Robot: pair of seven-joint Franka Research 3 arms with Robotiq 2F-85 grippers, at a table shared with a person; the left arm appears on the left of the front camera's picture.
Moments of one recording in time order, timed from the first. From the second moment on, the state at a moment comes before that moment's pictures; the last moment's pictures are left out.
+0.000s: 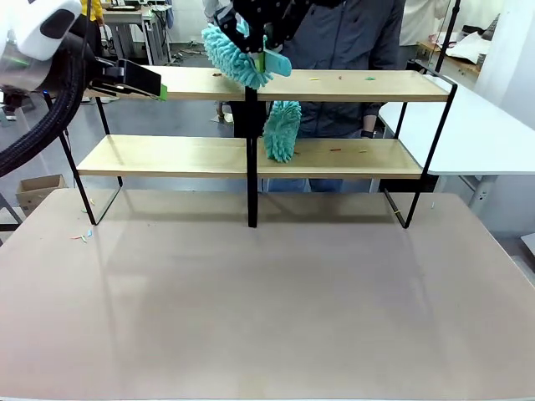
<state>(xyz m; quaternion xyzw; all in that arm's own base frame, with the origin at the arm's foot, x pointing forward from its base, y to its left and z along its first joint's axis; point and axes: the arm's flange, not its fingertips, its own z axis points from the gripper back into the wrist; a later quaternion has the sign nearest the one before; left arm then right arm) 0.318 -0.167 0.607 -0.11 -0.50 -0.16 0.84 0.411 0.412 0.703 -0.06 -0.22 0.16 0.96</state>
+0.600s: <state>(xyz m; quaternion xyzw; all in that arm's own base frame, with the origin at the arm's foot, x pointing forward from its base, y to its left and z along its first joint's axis) 0.318 -0.167 0.607 -0.11 -0.50 -0.16 0.84 0.451 0.456 0.690 0.00 -0.19 0.18 0.97</state>
